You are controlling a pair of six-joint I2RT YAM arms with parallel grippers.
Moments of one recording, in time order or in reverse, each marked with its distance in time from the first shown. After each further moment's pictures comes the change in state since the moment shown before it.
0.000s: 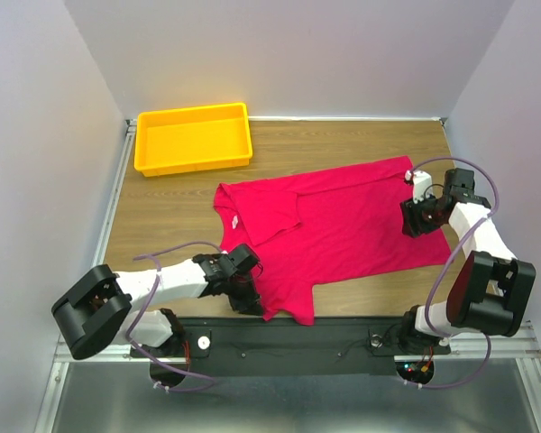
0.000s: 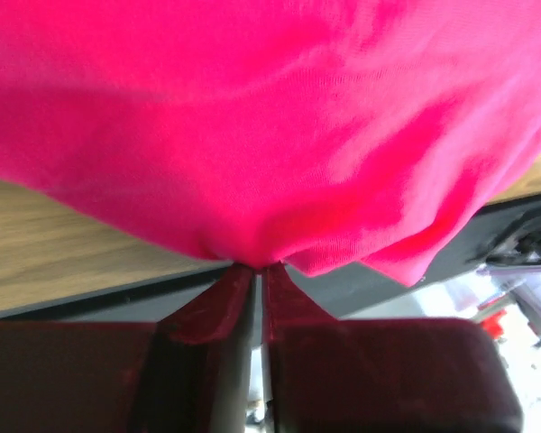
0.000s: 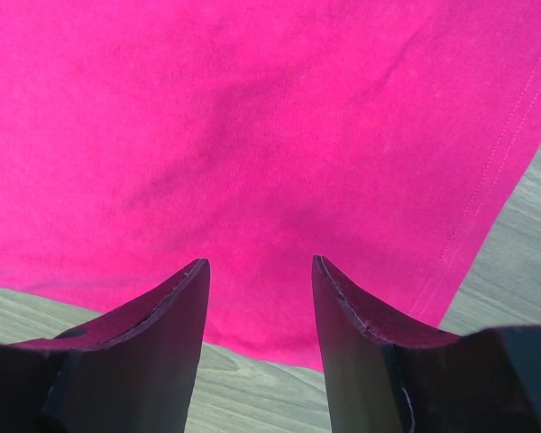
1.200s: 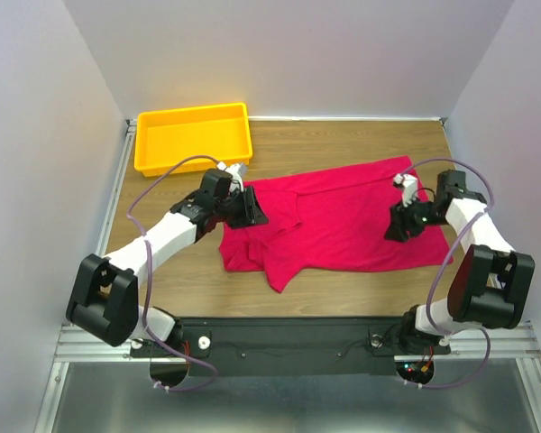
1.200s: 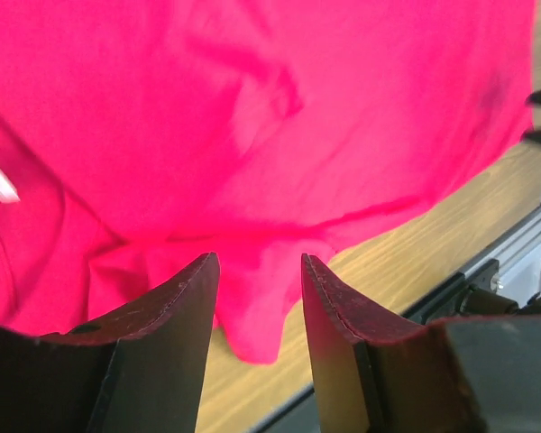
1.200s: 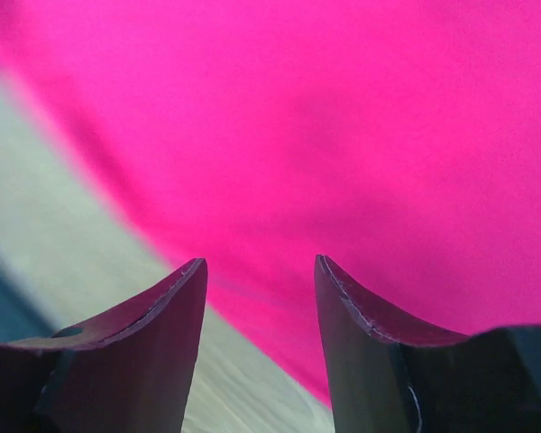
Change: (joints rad) left arm 0.447 0.124 0.385 0.189 0.077 0.670; right arm 0.024 0.041 0.019 -0.123 -0.291 -0.109
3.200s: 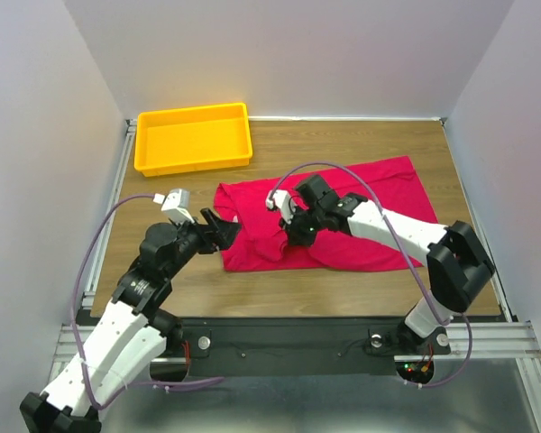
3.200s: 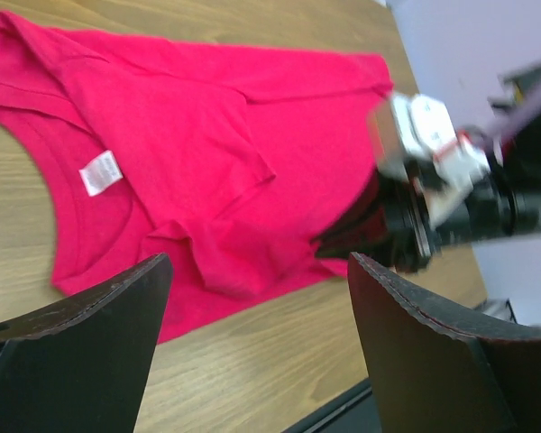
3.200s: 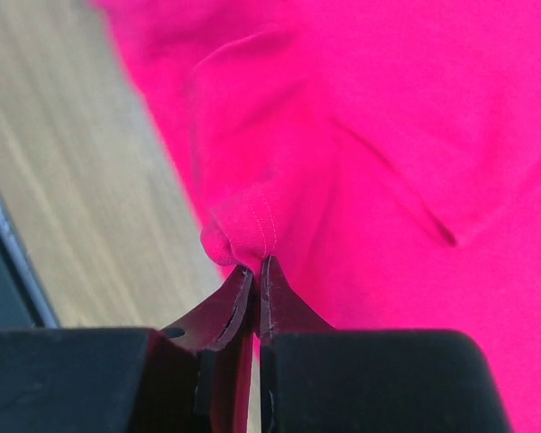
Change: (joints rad) left arm 0.019 -0.823 -0.359 0.019 -0.249 -0.067; right arm 1.022 0.179 0.182 0.325 0.309 0.416
